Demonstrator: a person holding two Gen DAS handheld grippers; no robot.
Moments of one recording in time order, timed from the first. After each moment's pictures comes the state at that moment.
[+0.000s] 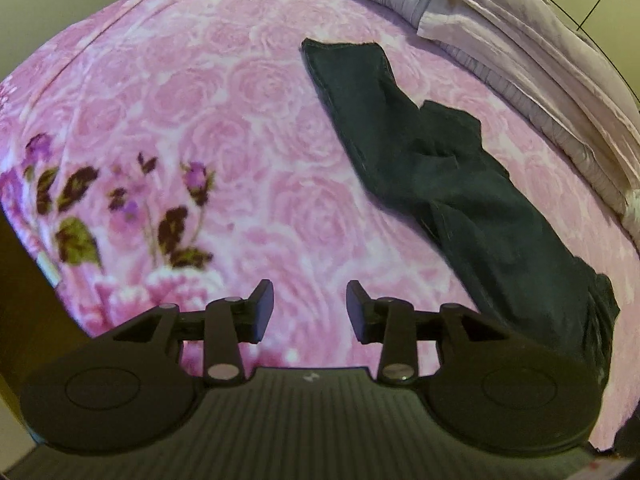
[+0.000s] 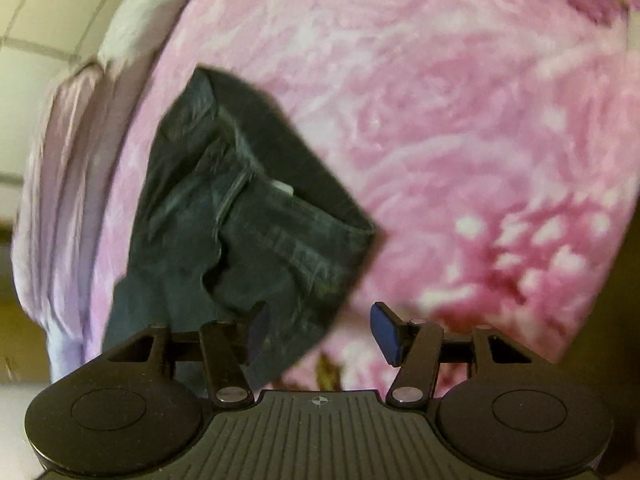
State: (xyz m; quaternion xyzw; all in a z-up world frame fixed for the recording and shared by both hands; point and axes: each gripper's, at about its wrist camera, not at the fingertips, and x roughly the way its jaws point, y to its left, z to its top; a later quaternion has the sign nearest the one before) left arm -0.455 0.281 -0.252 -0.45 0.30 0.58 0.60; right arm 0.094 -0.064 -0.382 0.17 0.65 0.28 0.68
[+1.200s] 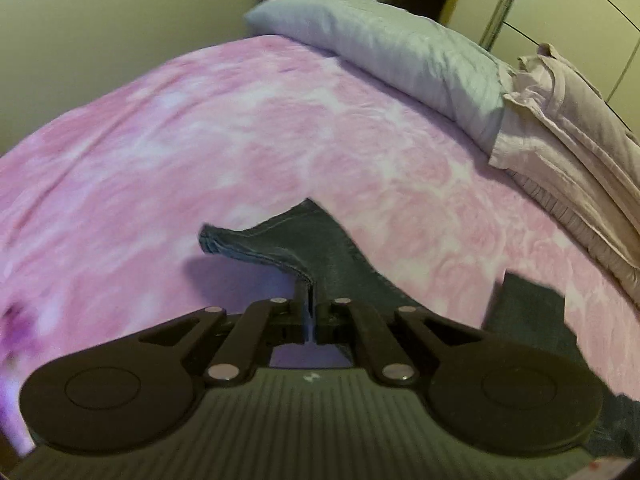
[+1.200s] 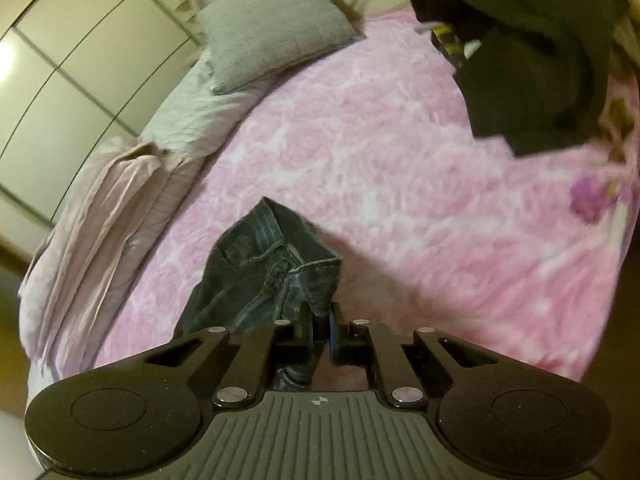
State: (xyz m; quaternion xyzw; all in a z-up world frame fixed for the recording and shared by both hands) left arm -0.557 0.433 -0.265 -0.40 0.23 0.65 0.61; right arm 0.097 -0.063 -0.246 0.13 0.50 0.32 0.79
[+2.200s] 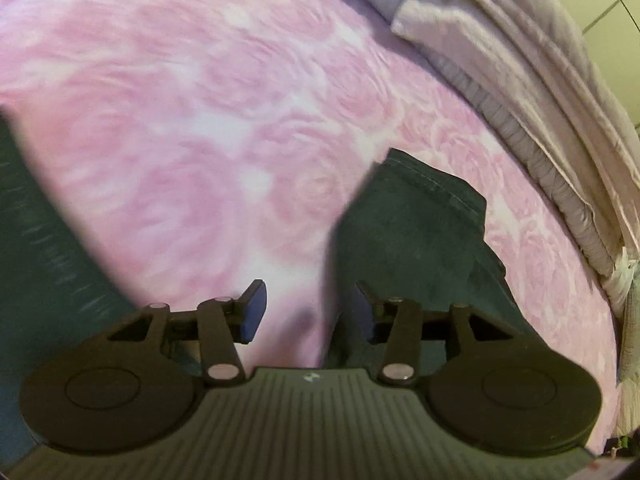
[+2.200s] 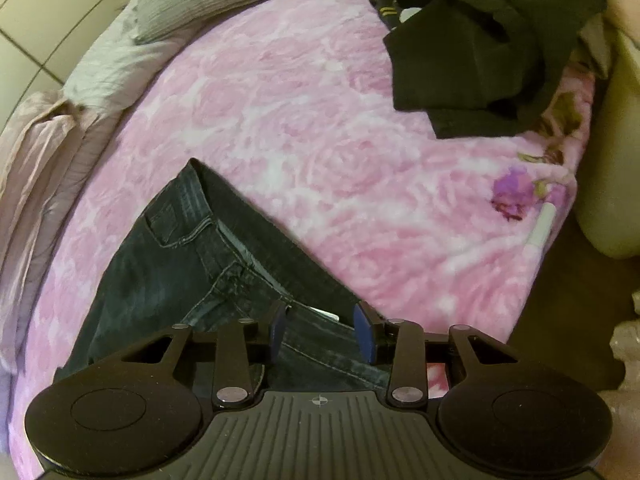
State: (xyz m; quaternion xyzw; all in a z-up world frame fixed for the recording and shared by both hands) left arm -0.373 0.494 -0.361 -0.51 0.26 0.51 0.64; right arm 0.133 -0.049 -0.261 0.04 0.59 0.20 0.78
